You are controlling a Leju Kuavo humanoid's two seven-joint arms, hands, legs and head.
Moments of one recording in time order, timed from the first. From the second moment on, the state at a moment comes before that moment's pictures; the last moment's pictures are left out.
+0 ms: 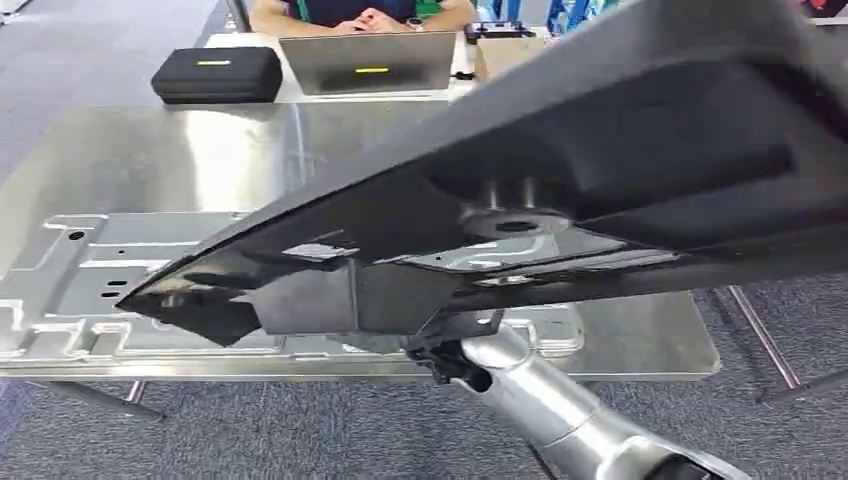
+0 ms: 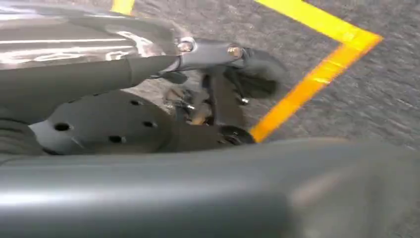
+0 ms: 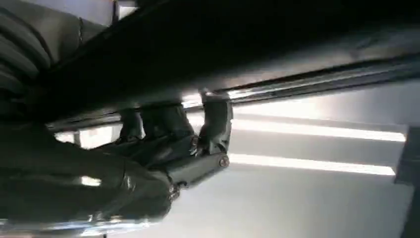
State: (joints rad) left arm -0.08 -0.19 1.44 -0.22 -0.83 -0.16 -0.26; right arm -0.51 0.04 0.68 -1.44 -0.29 0.48 -0.41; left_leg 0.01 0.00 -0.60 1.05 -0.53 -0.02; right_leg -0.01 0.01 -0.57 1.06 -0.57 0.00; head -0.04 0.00
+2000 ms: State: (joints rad) left arm -0.08 -0.21 1.39 -0.22 -0.84 -0.14 -0.26; right arm -0.73 0.06 0.54 -1.10 1.50 -0.11 0.07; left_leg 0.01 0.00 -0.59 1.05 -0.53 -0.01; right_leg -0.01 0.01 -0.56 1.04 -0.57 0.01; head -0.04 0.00
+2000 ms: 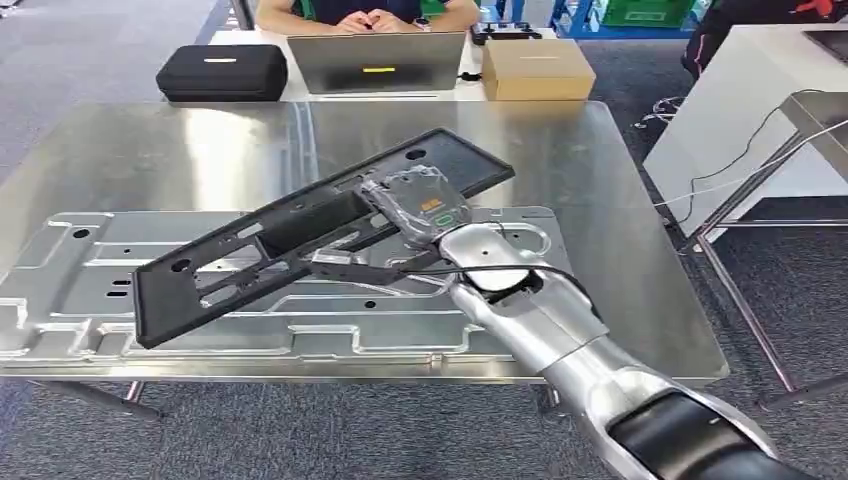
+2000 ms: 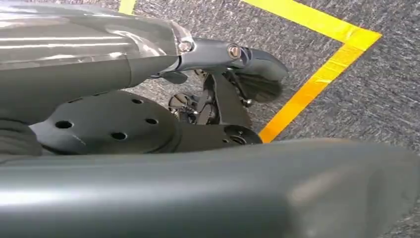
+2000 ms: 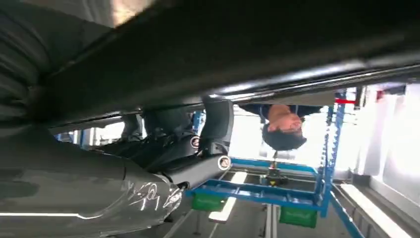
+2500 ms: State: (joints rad) left arm -0.08 -0.21 1.39 -0.22 -0.86 -0.15 -0.26; right arm -0.79 0.03 0.45 -0.87 1.55 -0.04 0.20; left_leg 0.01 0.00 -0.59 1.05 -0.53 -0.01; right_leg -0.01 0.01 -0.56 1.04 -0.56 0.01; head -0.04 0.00
